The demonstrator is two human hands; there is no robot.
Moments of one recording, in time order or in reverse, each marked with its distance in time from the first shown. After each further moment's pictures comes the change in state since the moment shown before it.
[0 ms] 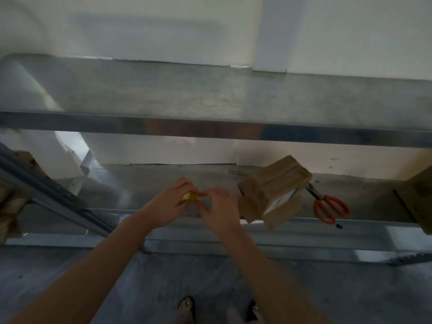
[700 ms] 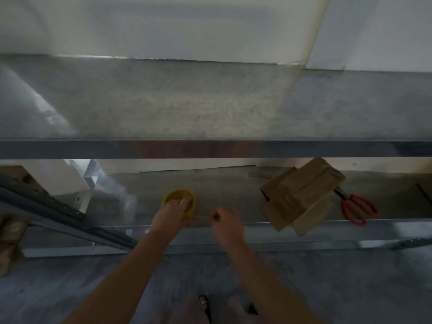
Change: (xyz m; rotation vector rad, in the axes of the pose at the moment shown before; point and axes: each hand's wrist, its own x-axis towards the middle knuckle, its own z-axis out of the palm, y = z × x) left_hand -0.003 -0.114 0.020 0.203 -0.037 -0.276; right_hand 0.034 -0.021 0.087 0.009 -0.135 0.413
